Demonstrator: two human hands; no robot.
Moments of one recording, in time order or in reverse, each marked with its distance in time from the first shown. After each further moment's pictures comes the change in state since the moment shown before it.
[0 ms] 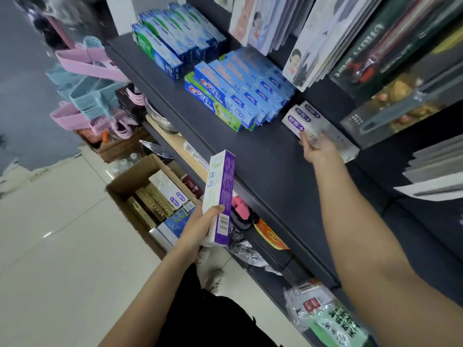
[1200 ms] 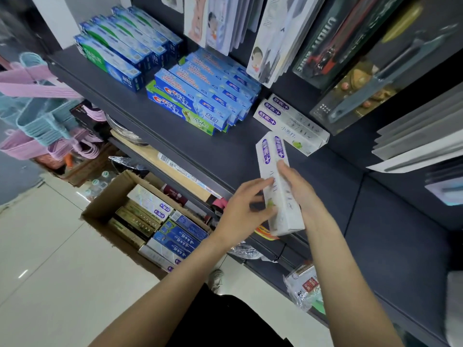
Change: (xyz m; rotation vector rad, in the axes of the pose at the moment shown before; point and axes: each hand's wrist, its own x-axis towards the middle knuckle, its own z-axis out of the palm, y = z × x) left_hand 0.003 0.043 0.076 0.362 -0.410 0.632; right_hand -0.108 0.046 -0.013 -0.238 -0.115 0.068
